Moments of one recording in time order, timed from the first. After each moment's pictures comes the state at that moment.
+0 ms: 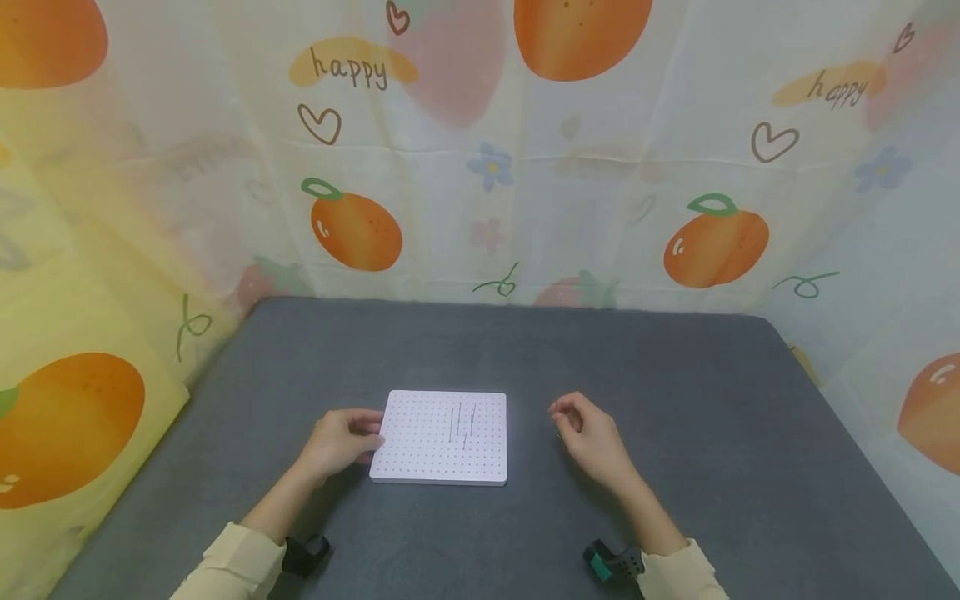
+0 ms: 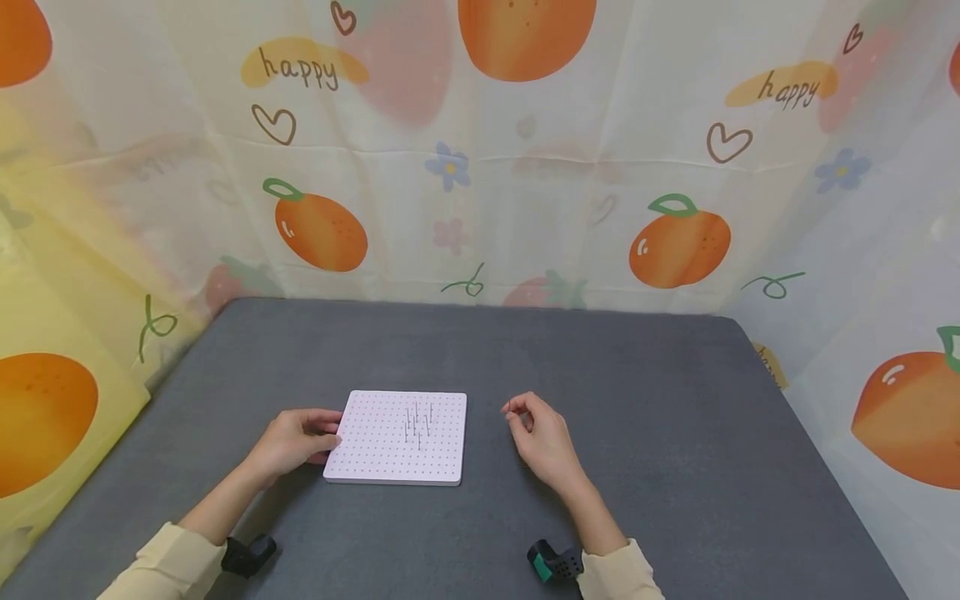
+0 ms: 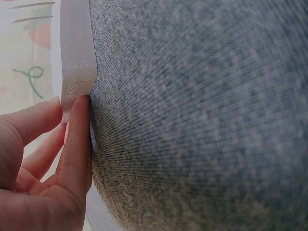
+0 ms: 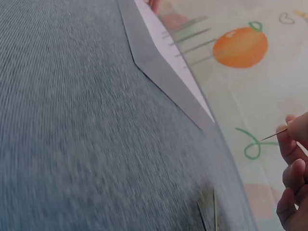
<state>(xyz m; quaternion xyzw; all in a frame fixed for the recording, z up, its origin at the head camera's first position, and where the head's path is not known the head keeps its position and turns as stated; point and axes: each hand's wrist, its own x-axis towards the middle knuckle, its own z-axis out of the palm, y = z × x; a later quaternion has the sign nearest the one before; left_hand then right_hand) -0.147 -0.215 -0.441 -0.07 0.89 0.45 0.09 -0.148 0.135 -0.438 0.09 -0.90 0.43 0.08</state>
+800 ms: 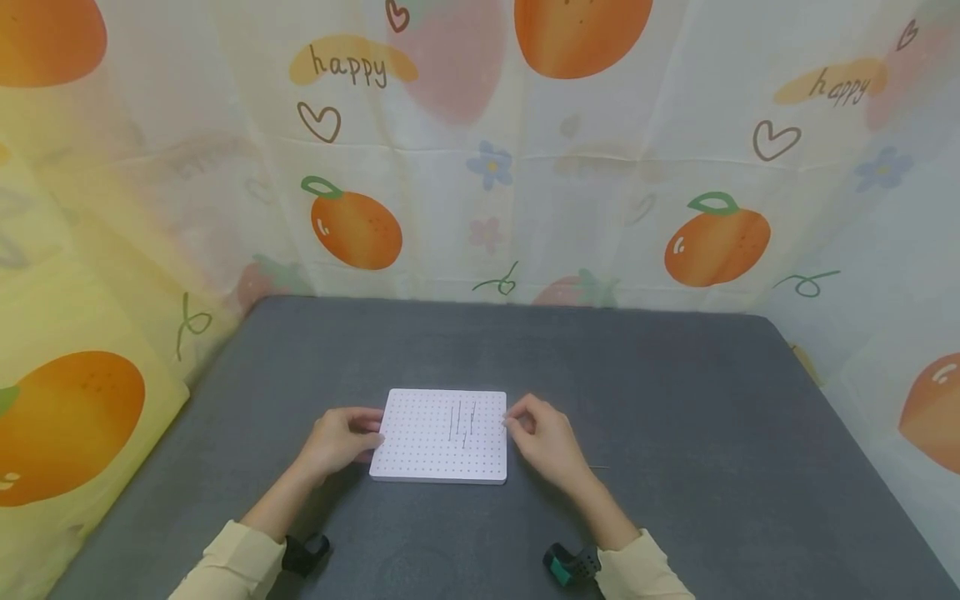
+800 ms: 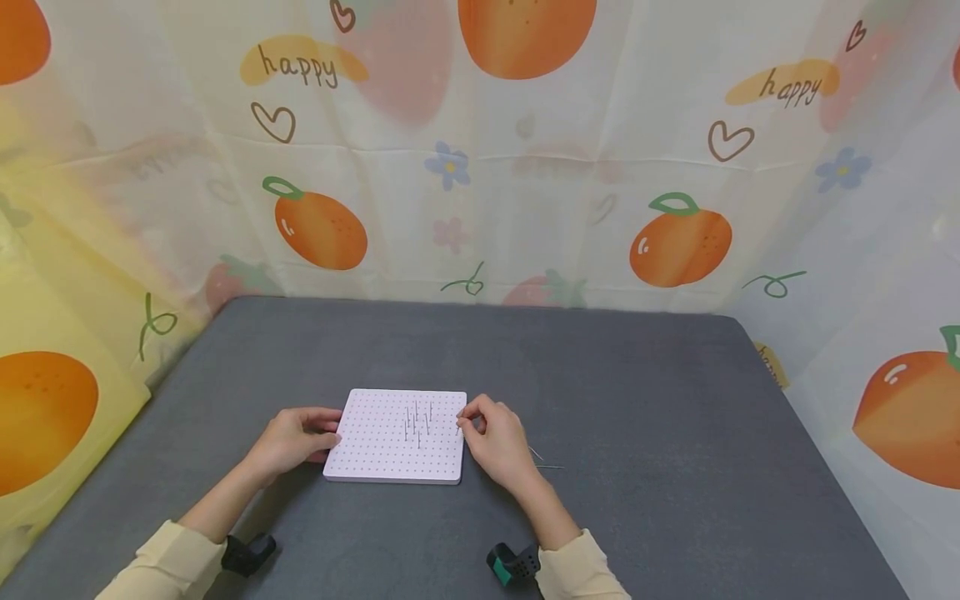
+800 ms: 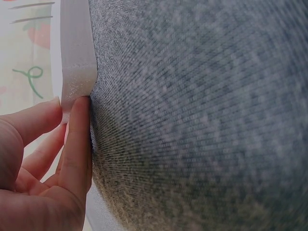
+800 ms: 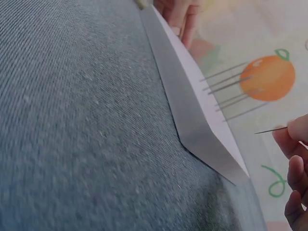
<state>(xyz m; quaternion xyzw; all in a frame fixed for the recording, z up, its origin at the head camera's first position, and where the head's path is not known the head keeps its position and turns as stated) -0.148 -0.216 -0.441 -0.07 0.88 0.46 0.10 -0.148 0.081 -0.441 0.12 -0.90 0.42 0.08</state>
